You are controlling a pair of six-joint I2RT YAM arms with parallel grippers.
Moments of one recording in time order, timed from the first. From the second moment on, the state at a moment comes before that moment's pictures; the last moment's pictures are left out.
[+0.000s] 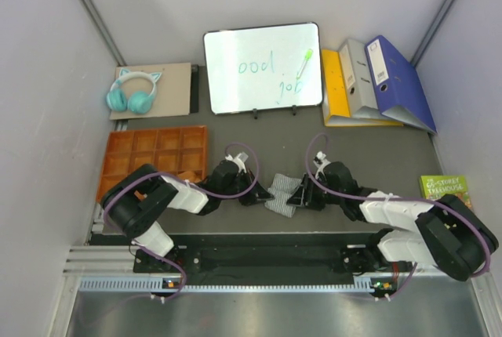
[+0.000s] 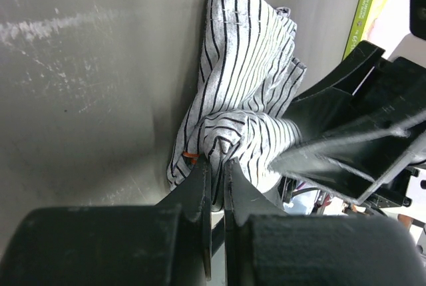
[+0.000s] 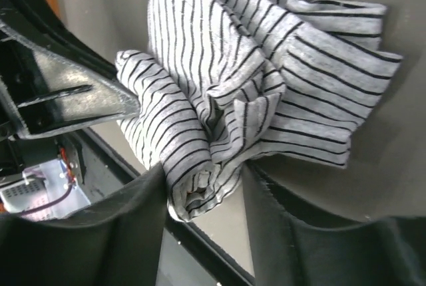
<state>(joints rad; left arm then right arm) -0.75 1.62 0.42 0.61 0.37 -1.15 0.63 1.22 0.29 0.22 -0.35 0.84</state>
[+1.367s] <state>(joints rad) -0.76 1.52 0.49 0.38 0.24 -0.99 0.63 1.25 0.32 0.18 -0.28 0.86</state>
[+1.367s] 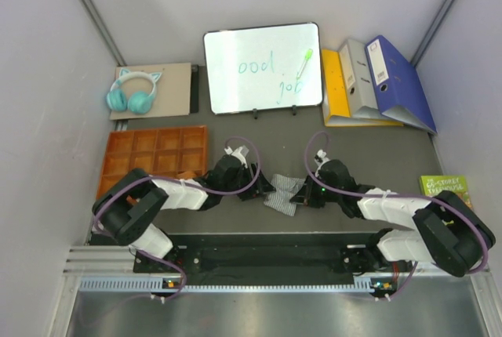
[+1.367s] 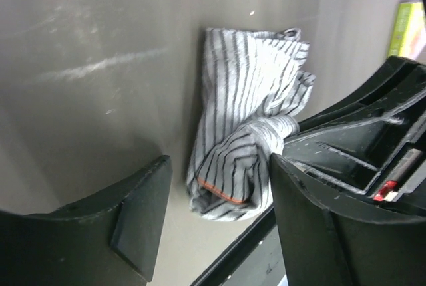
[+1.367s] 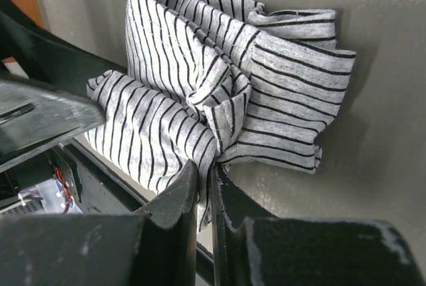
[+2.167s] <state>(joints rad) -0.75 1.66 0.50 0.53 0.31 -1.03 0.64 1.15 0.46 -0.14 -0.20 0.68</state>
